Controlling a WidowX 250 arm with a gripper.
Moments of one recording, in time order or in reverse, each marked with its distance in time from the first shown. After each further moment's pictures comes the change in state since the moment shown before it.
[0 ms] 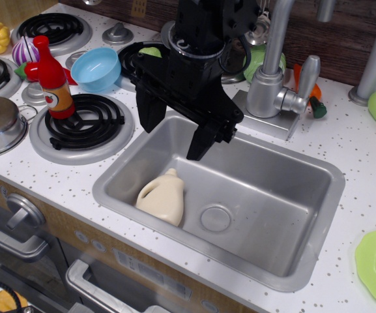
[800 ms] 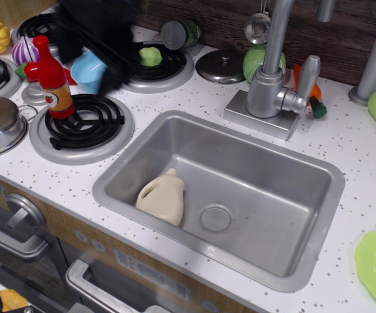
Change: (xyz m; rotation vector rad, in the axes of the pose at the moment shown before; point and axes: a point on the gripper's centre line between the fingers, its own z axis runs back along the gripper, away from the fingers) arm 0.008 0.124 0.013 0.211 0.004 -0.111
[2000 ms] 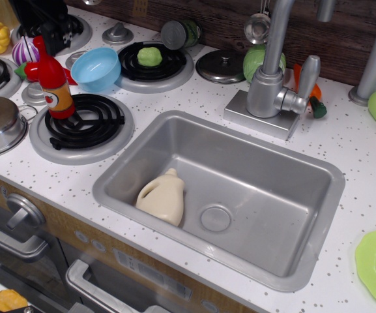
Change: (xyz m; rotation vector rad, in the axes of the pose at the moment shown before) arm 0.024 0.072 -0.060 -0.103 -0.157 -0.092
